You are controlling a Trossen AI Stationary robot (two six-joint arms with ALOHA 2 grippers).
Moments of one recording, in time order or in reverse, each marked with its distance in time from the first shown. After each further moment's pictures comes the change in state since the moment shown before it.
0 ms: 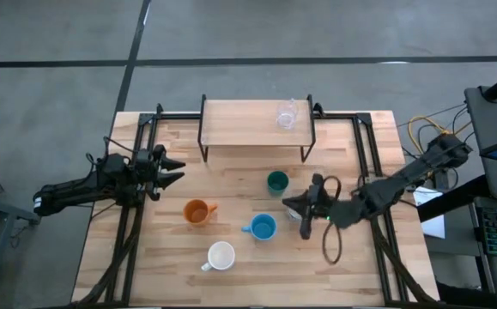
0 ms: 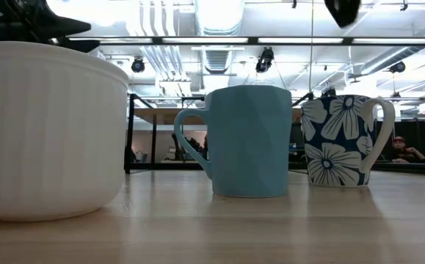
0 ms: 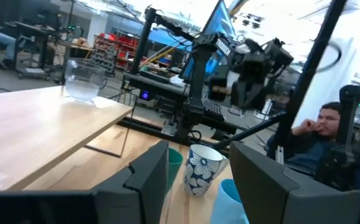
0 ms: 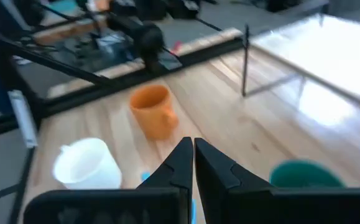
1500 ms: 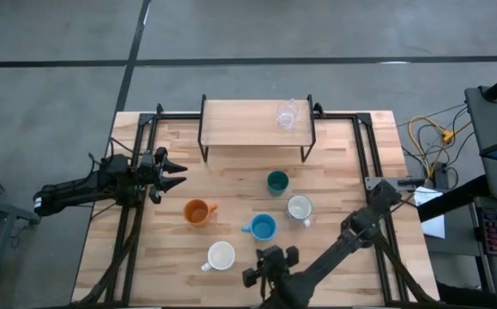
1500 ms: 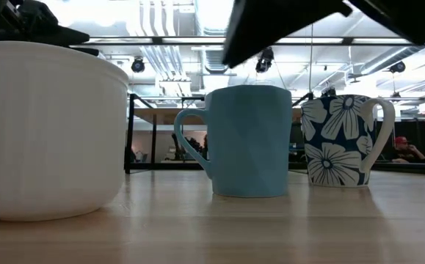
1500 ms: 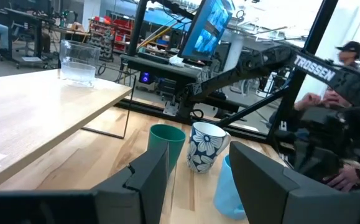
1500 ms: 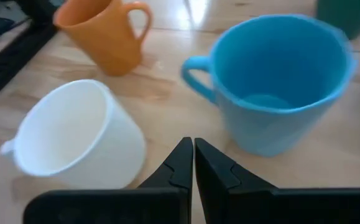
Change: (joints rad) left arm 0.000 -0.002 -0.004 -0.079 0.029 0.060; right arm 0.172 1.235 1.427 -1.313 0.168 1.424
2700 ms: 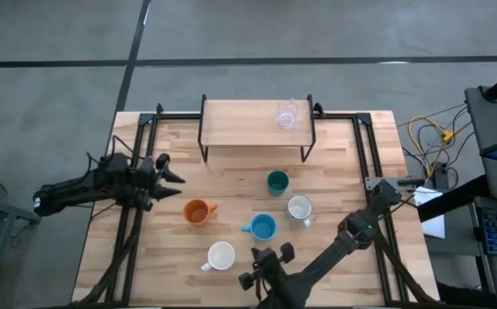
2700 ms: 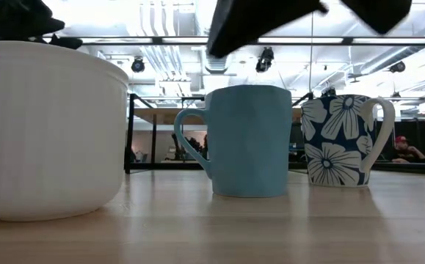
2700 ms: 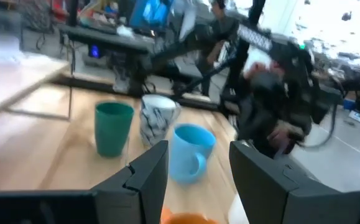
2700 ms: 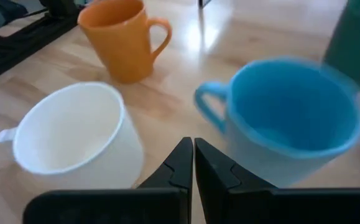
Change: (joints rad) left arm -0.001 0.005 0.063 -0.142 0.236 0.021; right arm -0.012 0.011 0.026 -0.024 0.072 -0.200
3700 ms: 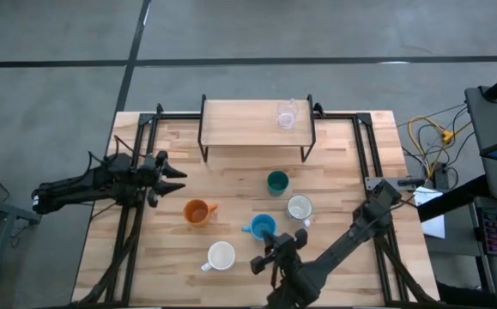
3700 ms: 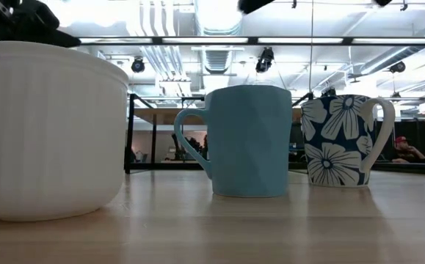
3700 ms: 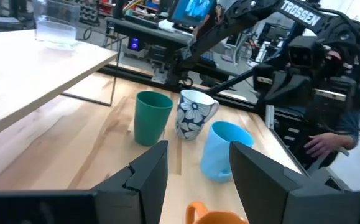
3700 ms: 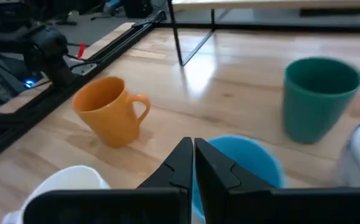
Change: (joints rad) left arm -0.020 0.028 0.005 -0.033 -0.185 -0.025; right arm -0.001 -0.210 -0.242 -0.028 0.142 0.167
